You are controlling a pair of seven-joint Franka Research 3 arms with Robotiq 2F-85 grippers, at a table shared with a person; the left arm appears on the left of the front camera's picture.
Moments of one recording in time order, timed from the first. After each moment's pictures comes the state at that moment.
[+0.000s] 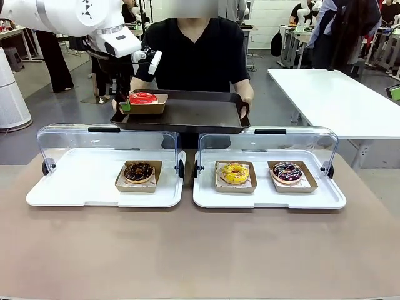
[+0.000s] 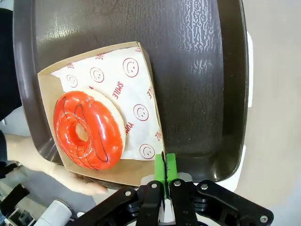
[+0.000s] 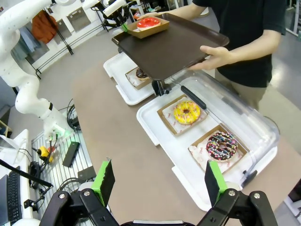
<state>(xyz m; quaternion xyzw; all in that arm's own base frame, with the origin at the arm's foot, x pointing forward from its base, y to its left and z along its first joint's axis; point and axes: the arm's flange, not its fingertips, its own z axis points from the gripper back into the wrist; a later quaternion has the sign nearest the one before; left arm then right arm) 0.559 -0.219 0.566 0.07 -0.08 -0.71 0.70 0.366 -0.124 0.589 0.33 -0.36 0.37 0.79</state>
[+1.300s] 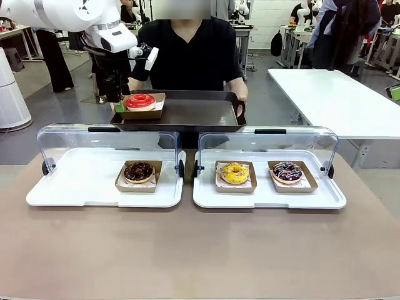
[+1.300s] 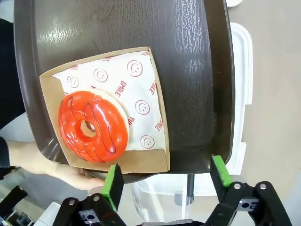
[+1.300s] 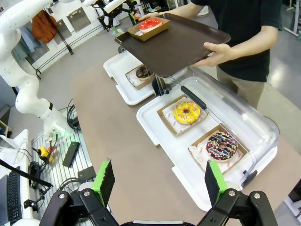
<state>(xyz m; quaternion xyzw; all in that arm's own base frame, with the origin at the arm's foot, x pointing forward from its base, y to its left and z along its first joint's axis) 0.566 -0.210 0.572 0.06 -0.08 -0.71 0.70 0.366 -0.124 0.589 0.33 -0.36 0.37 0.79</state>
